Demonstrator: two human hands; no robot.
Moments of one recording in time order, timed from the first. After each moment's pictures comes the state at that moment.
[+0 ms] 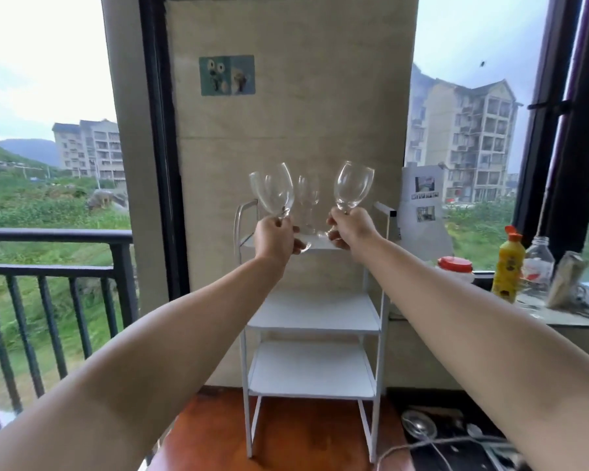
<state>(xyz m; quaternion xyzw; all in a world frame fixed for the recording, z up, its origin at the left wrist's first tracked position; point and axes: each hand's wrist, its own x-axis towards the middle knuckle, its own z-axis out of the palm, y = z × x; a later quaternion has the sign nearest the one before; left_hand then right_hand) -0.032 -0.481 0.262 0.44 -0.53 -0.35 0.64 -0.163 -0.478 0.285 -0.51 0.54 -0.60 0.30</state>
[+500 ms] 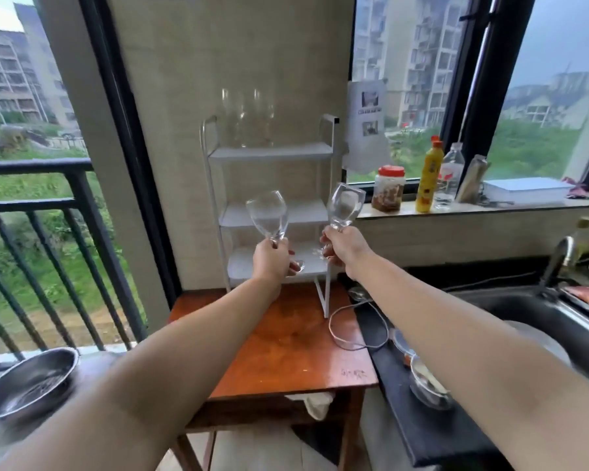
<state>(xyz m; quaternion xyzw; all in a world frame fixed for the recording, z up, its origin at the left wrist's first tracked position) -0.044 -0.333 0.108 0.52 -0.54 -0.45 0.48 -0.179 -0.307 0.132 -0.39 0.61 -0.55 0.40</state>
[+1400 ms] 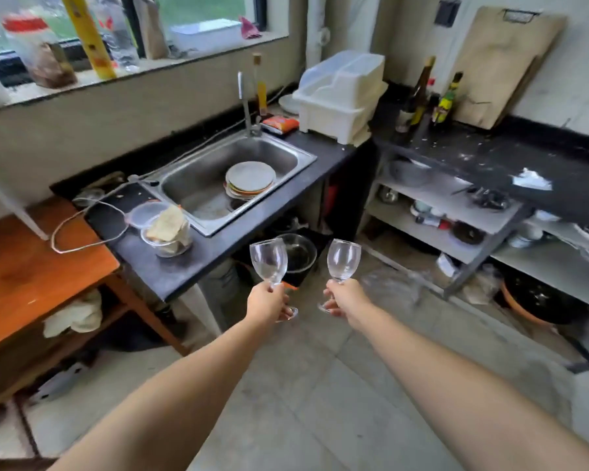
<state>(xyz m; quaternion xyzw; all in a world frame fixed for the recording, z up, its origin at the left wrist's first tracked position) -0.302 0.088 -0.125 0.41 -0.64 -0.64 0.04 -0.388 0.216 -0.113 0.07 0.76 -0.55 0.33</state>
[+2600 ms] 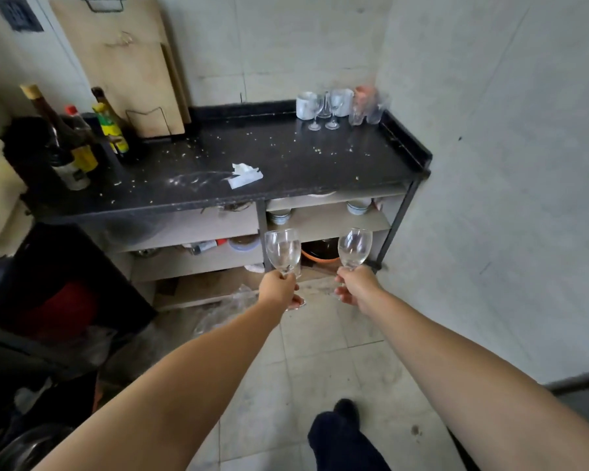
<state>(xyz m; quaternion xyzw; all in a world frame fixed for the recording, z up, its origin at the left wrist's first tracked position) -0.718 0.497 -0.128 0.10 -0.78 -0.56 -0.26 -0.668 0.645 -0.118 0.41 0.64 -0.64 0.03</state>
